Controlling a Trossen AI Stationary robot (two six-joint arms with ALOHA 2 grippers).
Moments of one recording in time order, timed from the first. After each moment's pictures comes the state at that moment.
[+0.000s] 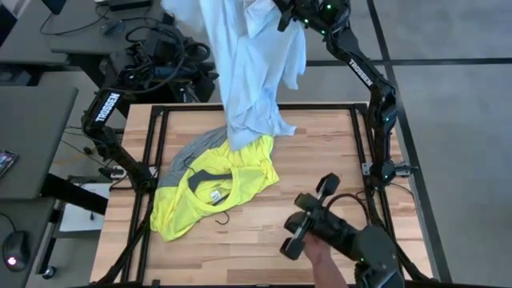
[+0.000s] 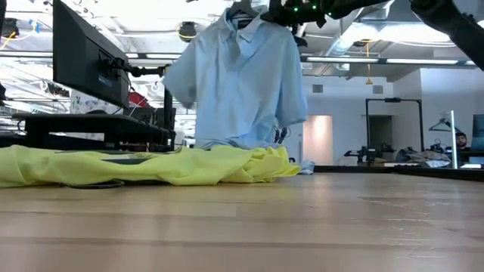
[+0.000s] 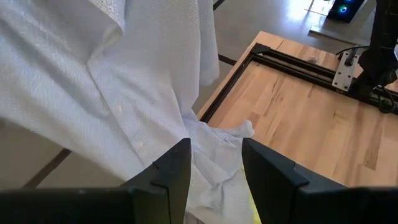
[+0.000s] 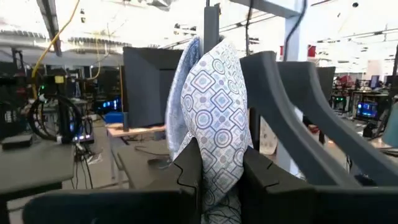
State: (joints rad) left arm 0.56 1.59 2.30 -1.27 -0.06 0.05; right arm -0.91 2.05 2.32 -0.01 -0.33 0.08
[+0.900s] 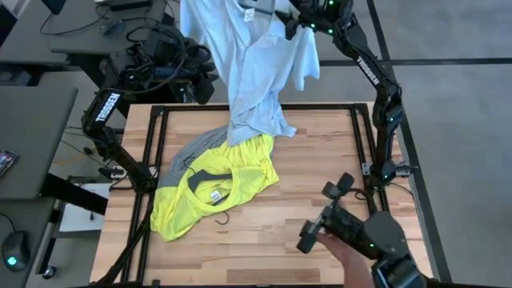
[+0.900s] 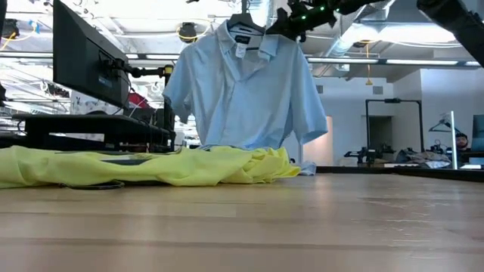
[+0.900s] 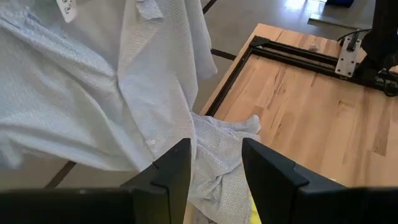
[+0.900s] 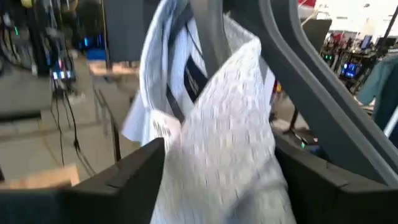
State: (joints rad) left arm 0.56 1.59 2.30 -1.28 -0.06 0.14; right arm -0.96 1.99 2.32 -0.39 -0.32 -0.18
